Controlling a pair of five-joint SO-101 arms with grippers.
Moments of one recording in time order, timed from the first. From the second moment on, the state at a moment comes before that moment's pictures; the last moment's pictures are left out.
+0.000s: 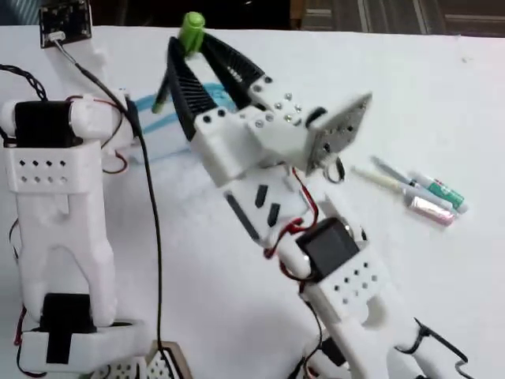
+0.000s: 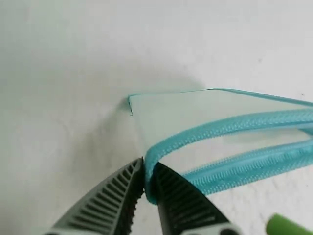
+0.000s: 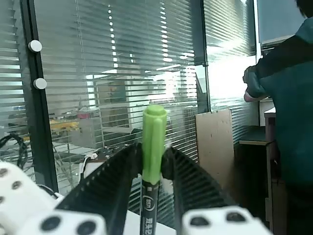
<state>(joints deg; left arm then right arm) -5.1 -7.7 -23.5 101.8 19.4 -39.0 -40.7 24.7 4.0 -6.2</state>
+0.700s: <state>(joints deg) -5.2 -7.5 -23.4 101.9 19.3 -37.1 -28.8 37.4 -3.9 9.9</state>
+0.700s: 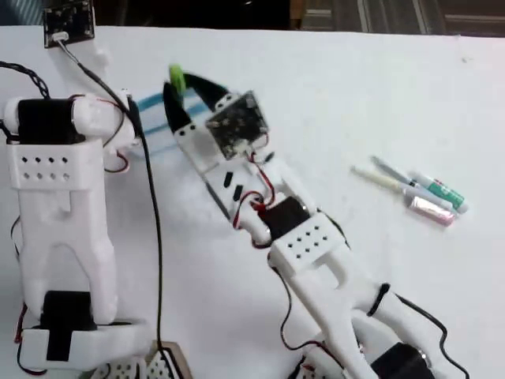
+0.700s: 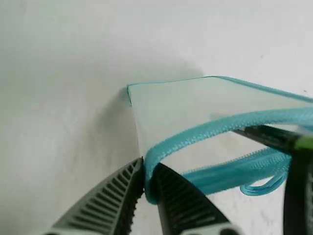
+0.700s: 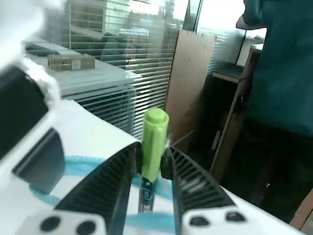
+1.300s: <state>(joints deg) -5.2 -7.5 -23.4 101.9 19.3 -39.0 -31.2 38.2 0.6 15.2</state>
